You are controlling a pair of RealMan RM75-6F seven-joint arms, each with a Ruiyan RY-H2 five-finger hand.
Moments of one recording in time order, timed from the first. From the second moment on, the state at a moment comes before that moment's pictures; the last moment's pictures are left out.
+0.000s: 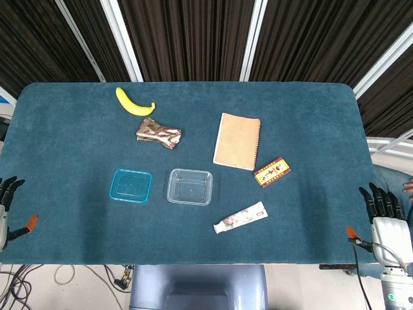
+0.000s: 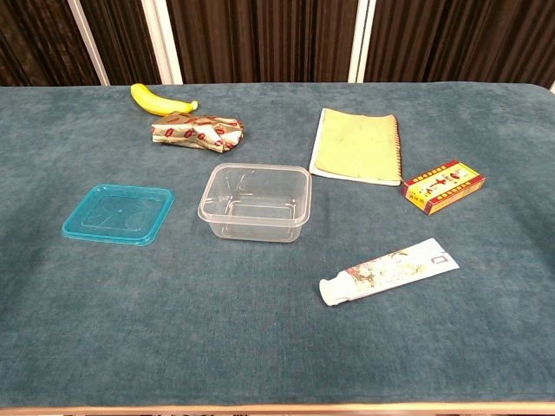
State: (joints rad) left arm -0.05 -1.11 -0.09 -1.75 1.37 1.50 0.08; right arm 0.02 -1.18 0.10 -1.65 -1.48 1.56 -0.10
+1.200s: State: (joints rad) left arm -0.19 -1.07 -0.10 -1.76 1.40 1.29 0.14; right arm 0.02 -1.17 0.10 -1.67 -1.46 1.55 -0.10
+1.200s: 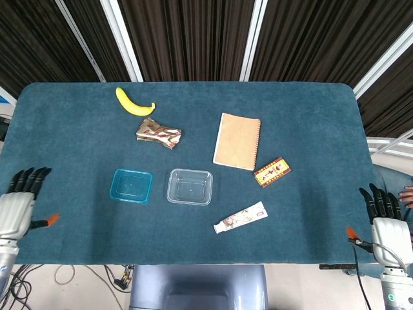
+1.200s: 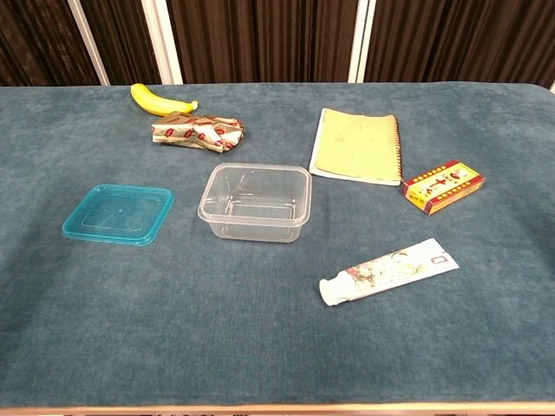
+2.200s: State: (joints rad) left arm -0.66 -1.41 -0.13 -1.52 0.99 0.86 0.65; right arm 0.02 -1.17 0.10 -1.67 -1.43 1.53 -0.13
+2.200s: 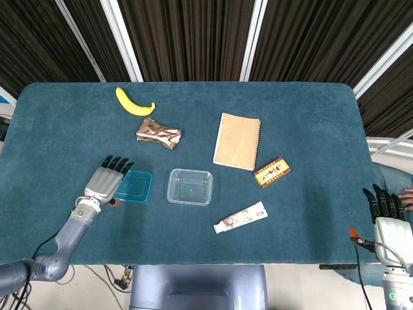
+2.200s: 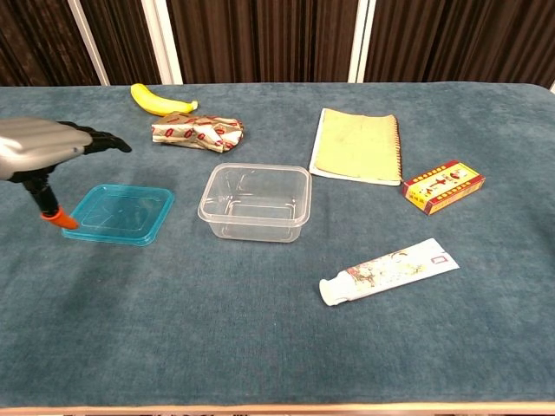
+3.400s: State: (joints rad) left arm -0.80 -1.49 -0.06 -1.40 0.87 0.75 0.58; right arm 0.02 -1.17 0.10 -1.67 -1.42 1.53 -0.13
